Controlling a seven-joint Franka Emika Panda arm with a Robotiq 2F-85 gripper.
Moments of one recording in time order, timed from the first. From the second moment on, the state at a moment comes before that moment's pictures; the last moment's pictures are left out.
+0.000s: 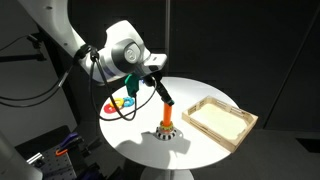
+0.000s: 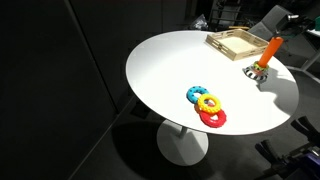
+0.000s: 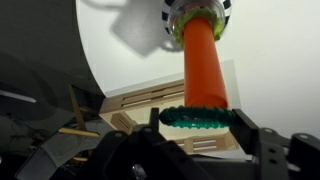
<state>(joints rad) -0.03 0.05 -0.32 -2.49 -0.82 3.01 0.92</state>
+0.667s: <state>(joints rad) -0.03 0.06 -0.32 -2.49 -0.82 3.01 0.93</state>
